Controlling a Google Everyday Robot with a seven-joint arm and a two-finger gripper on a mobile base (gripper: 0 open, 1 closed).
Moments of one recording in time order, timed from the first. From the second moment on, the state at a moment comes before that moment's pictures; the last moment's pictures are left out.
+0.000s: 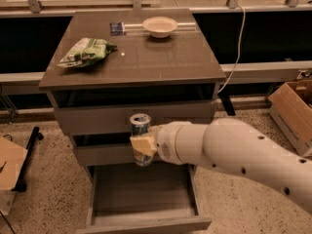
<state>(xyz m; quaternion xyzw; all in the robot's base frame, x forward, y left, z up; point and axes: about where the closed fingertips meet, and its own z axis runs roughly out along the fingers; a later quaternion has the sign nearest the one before) 0.480 0.022 0.786 -0.28 0.83 0.26 0.41</state>
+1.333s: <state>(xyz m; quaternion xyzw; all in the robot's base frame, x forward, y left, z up) 0.497 -0.075 0.545 -0.25 0.82 0.29 0.43</state>
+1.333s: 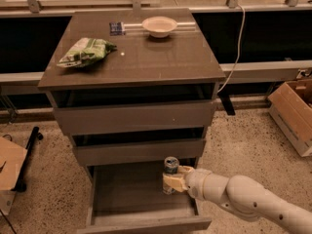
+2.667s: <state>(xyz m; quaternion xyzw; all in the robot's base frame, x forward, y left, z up) 0.544 -0.069 0.452 -0.24 0.81 0.27 0.47</state>
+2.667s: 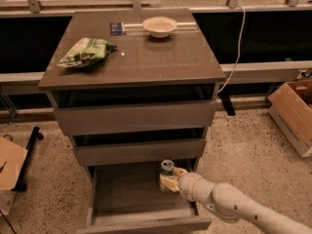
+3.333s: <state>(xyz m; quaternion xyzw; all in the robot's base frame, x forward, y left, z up) 0.579 -0.071 0.376 -0.25 0.81 0.29 0.45</state>
